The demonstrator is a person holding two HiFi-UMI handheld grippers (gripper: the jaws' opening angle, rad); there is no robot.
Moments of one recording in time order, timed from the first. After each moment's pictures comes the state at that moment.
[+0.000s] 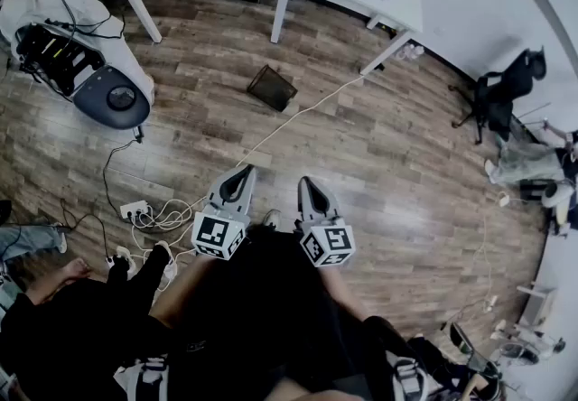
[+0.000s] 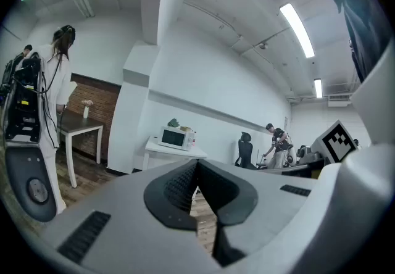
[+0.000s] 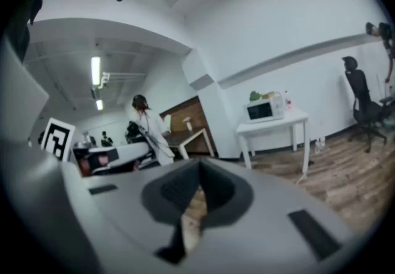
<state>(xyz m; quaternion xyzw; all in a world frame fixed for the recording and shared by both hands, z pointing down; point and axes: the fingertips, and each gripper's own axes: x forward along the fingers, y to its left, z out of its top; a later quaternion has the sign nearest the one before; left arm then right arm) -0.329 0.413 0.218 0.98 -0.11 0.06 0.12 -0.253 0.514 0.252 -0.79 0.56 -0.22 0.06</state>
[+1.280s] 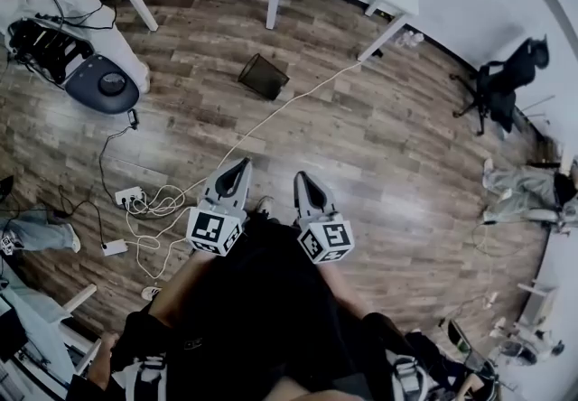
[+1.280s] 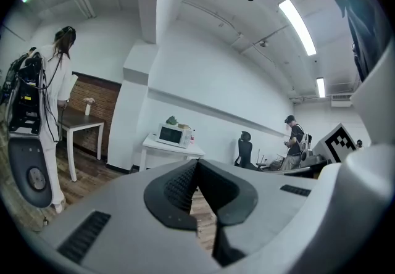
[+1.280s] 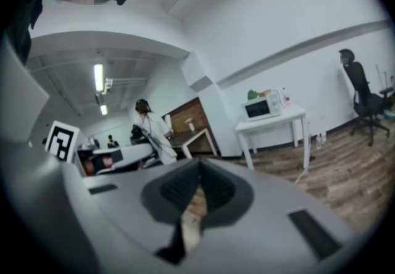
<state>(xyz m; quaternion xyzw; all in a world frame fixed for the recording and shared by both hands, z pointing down) -0.307 0.471 0.225 0.98 -0.13 0.07 0.12 -0.235 0.571 0.258 -0.78 0.58 -0.23 0.08</state>
